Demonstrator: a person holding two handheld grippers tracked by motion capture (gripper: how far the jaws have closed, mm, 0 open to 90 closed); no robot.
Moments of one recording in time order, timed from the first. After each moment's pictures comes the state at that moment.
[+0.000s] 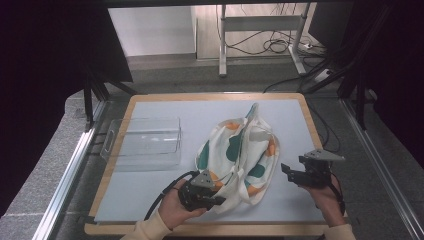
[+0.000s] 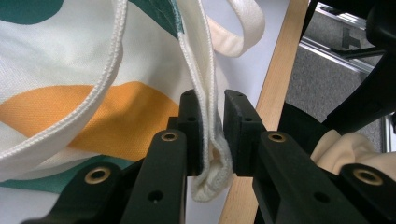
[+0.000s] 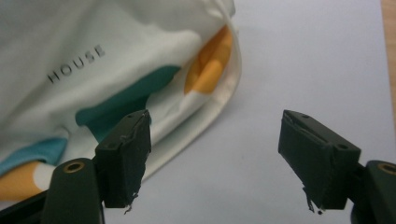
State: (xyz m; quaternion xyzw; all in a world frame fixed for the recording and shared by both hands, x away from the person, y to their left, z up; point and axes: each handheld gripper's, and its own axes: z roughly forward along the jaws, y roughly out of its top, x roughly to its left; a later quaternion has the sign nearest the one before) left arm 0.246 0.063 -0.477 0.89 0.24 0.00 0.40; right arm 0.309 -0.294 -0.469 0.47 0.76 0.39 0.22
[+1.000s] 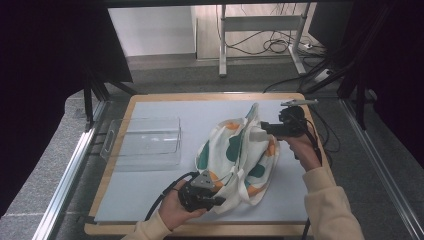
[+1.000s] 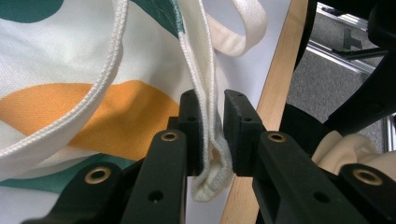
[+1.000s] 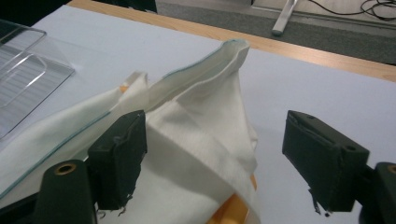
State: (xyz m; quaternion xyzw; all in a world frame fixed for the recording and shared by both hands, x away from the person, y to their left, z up) left arm 0.245 0.063 -0.480 0.89 0.23 0.01 0.40; right arm 0.419 -0.229 -0.400 0.46 0.78 0.39 0.20
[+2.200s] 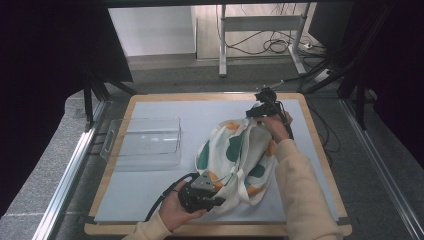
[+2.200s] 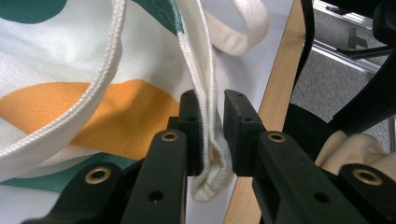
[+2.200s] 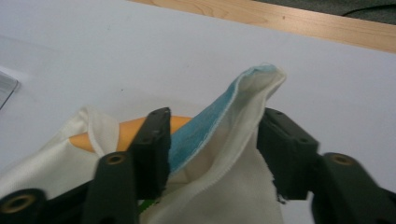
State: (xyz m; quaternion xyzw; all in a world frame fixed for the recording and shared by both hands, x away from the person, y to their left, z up) left arm 0.243 0.063 -0.483 0.88 0.24 0.01 0.40; right arm 0.507 -0.173 -0.425 0.52 0.78 0.30 0.15
